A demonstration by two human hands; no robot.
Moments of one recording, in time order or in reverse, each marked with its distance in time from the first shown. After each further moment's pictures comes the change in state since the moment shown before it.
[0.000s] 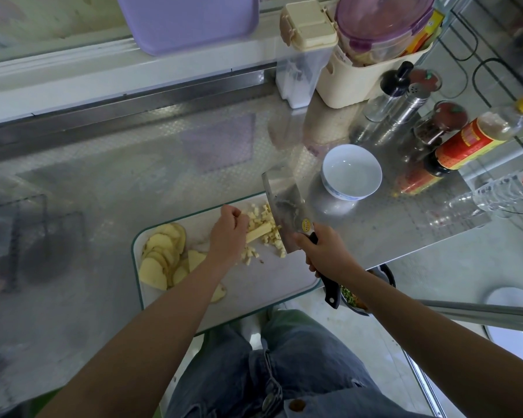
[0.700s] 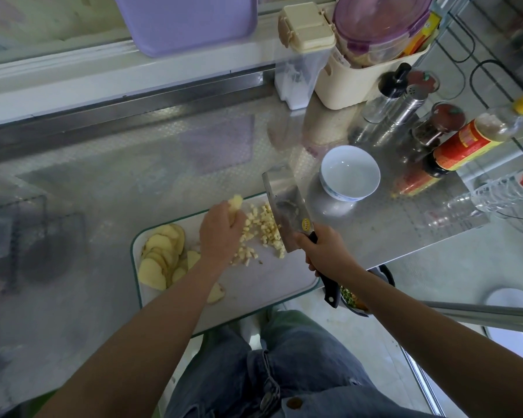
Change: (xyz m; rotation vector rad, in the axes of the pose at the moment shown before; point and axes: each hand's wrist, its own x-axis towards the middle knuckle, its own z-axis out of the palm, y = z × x) left_hand 0.002 -0.002 -0.009 0.198 0.185 0.177; right_hand -0.001 -0.003 -0.003 0.000 0.013 0.008
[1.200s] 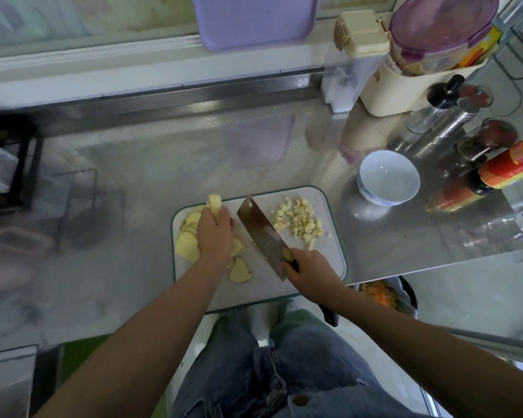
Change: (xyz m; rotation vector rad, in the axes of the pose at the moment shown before) left_hand -0.031 -0.039 -0.037 -0.507 0.240 -0.554; right_hand -0.031 -0.007 0.067 -0.443 -0.224 -0.299
